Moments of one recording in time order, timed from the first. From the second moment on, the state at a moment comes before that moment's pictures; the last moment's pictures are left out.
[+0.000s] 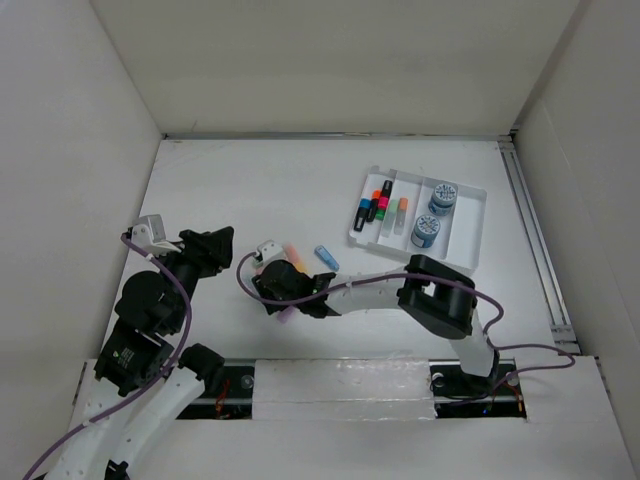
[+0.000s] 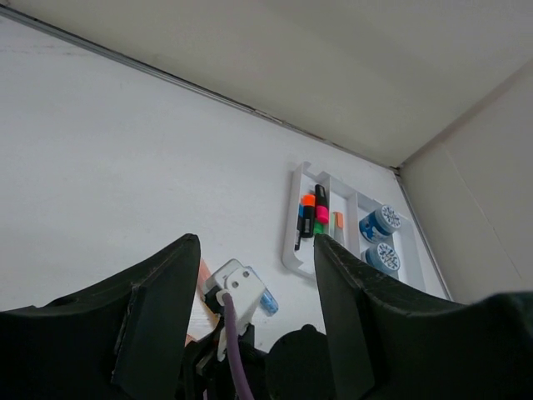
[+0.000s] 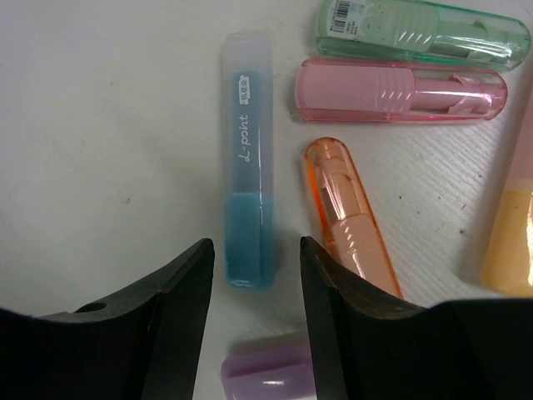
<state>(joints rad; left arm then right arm) -0.52 0.37 0.81 -0.46 -0.34 -0.56 1.21 2.04 1.31 0.05 0.27 0.46</state>
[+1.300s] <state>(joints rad) -0.52 0.34 0.81 -0.46 -0.34 -0.56 0.29 1.45 0.77 0.31 0.19 0.75</state>
